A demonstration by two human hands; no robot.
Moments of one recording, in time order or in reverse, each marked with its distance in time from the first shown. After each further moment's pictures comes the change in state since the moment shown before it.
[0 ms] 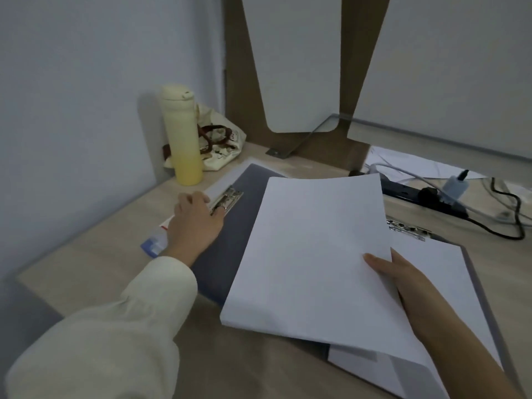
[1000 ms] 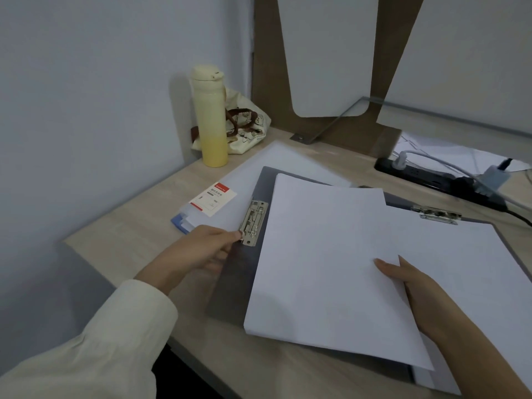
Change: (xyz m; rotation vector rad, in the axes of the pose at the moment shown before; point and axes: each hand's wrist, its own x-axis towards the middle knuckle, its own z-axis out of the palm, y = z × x) left_hand -0.062 -0.038 -0.022 -0.541 -0.491 -0.226; right_hand 0.000 0.030 0.002 0.051 -0.097 0.128
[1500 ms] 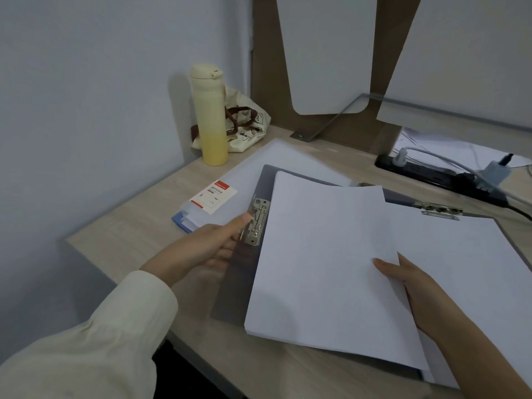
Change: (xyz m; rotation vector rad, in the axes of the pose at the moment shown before) left_hand 0.002 0.004 0.005 0.009 -0.051 -0.030; right_hand 0.002 0.005 -0.002 -0.069 -0.005 -0.034
